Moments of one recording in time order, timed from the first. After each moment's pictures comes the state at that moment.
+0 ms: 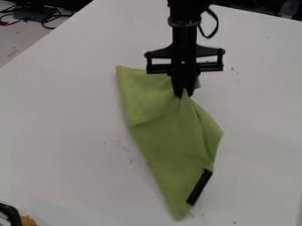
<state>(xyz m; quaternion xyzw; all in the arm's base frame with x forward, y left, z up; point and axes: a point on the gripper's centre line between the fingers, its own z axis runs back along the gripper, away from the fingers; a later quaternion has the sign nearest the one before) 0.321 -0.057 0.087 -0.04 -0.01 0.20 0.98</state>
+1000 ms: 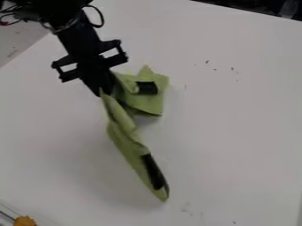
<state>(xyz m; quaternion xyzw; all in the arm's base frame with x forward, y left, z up) 0.270 0.056 0.083 -0.17 -0.05 0.20 0.96</state>
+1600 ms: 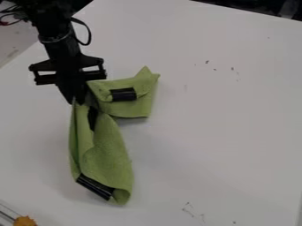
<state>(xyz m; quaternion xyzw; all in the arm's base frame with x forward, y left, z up) 0.259 0.099 0.062 -0.03 -0.05 0.23 0.97</state>
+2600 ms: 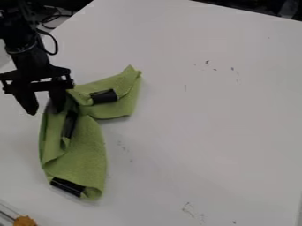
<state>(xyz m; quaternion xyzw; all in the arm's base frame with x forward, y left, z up) 0.235 0.138 0.051 -0.02 -0.03 0.24 0.97</state>
